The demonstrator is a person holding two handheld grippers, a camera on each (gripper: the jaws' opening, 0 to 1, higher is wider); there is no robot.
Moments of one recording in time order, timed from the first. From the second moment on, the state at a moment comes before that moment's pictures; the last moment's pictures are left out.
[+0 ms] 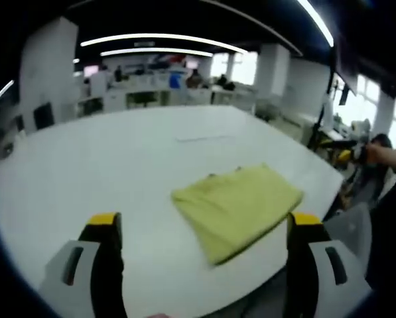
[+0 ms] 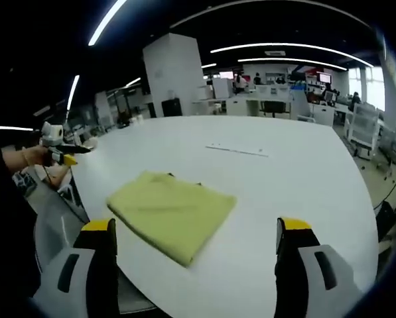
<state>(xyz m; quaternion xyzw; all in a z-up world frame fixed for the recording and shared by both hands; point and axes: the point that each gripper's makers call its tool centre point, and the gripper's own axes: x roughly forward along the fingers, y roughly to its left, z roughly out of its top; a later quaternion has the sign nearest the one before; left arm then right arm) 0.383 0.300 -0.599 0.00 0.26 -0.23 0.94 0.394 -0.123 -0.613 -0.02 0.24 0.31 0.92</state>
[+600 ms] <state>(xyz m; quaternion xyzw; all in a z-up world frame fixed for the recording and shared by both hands) 0.376 0.297 -0.603 0.00 0.28 -0.23 0.93 0.378 -0.133 -0.626 0.00 0.27 0.31 0.91</state>
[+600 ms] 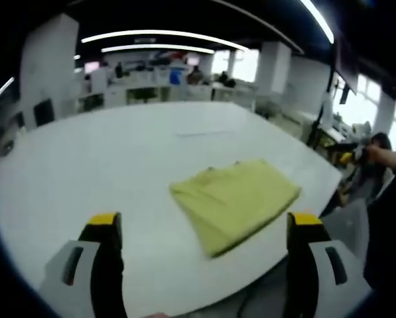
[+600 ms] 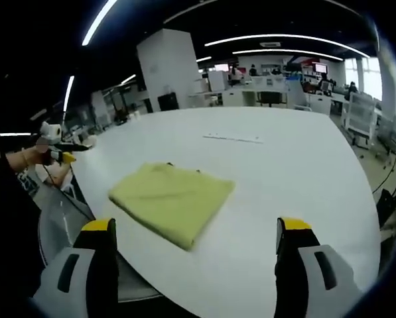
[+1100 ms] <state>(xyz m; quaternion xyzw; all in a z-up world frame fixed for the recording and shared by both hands) 0.369 0.287 -0.649 0.01 0.30 -0.26 0.92 0.371 -0.117 -0.663 -0.02 0.31 0.34 0.89</state>
